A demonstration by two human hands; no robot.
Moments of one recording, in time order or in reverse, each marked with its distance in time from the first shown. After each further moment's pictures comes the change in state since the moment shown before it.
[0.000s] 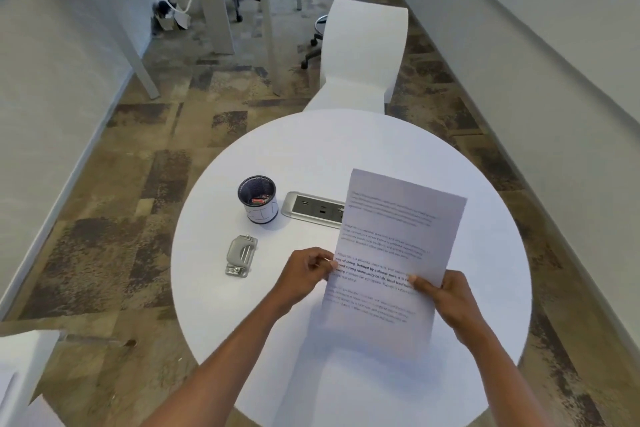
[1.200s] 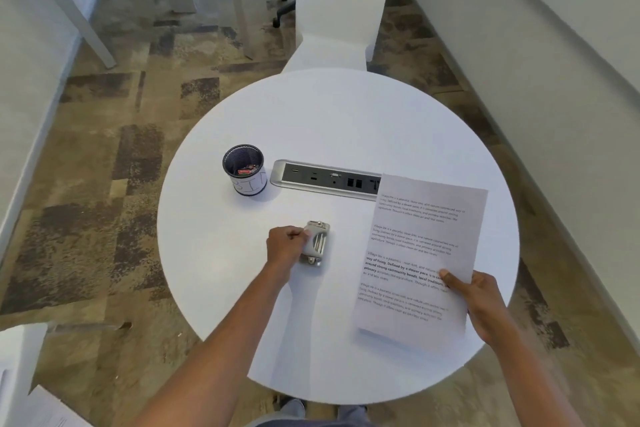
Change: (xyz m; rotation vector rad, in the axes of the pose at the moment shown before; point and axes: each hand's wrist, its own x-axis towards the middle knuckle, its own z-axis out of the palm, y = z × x) left_hand 0.032 -0.060 -0.011 0.041 0.363 -0.306; right_hand -0.048 0.061 -0.029 0.251 0.197 0.236
